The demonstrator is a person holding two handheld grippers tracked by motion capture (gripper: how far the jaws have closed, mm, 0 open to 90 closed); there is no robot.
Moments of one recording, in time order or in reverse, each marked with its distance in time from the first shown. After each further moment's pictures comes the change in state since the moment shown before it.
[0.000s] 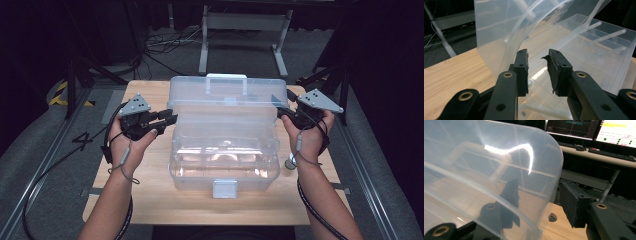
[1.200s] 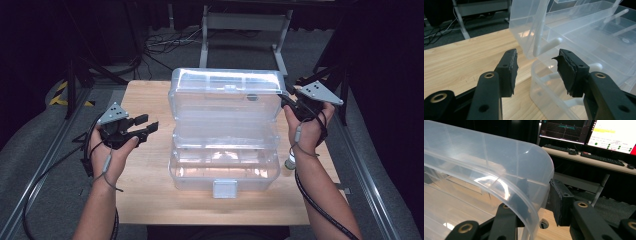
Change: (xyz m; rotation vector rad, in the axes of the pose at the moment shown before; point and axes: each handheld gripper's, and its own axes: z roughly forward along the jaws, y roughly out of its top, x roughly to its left) left arm 0.025 -0.037 -0.026 0.013 0.110 -0.104; right arm -0.010 0.011 0.013 -0.018 -0.048 -0.014
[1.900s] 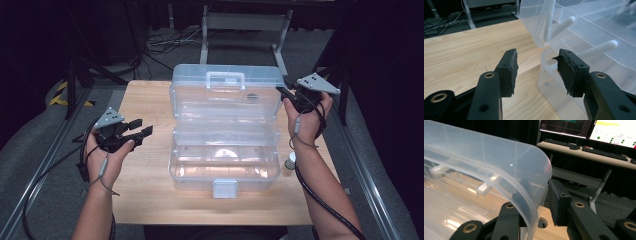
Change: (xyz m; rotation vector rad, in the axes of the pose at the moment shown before) left arm 0.007 -0.013 -0.005 0.035 0.049 -0.034; right arm -0.012 0.005 0.020 0.044 0.009 0.009
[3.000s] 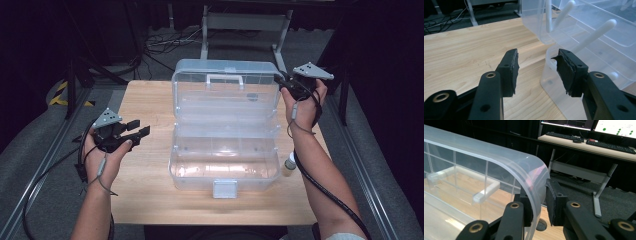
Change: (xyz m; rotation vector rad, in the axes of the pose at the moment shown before) left arm 0.006 -0.004 0.000 0.012 0.014 -0.018; right arm -0.019 0.004 0.038 0.051 0.024 0.023
